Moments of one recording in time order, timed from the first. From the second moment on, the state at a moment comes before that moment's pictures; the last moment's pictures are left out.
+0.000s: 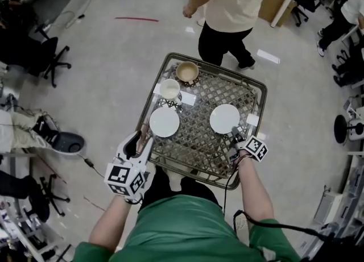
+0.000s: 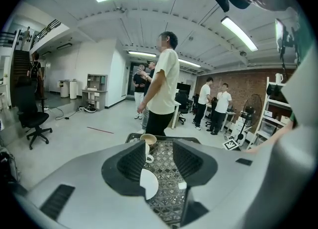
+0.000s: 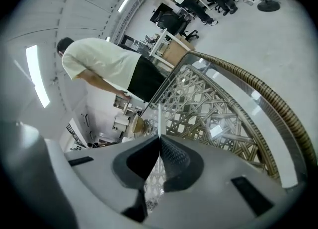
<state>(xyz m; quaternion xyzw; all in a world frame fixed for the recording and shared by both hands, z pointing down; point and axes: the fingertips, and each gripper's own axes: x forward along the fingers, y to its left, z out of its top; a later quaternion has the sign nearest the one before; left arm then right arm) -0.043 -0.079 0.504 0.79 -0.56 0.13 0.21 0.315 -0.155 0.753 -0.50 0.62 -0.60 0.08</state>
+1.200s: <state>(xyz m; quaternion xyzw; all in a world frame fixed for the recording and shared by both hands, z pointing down) -0.187 -0.049 0.502 0.78 -0.58 0.11 0.21 0.117 -0.109 0.701 -0.41 0.67 -0.61 0.09</state>
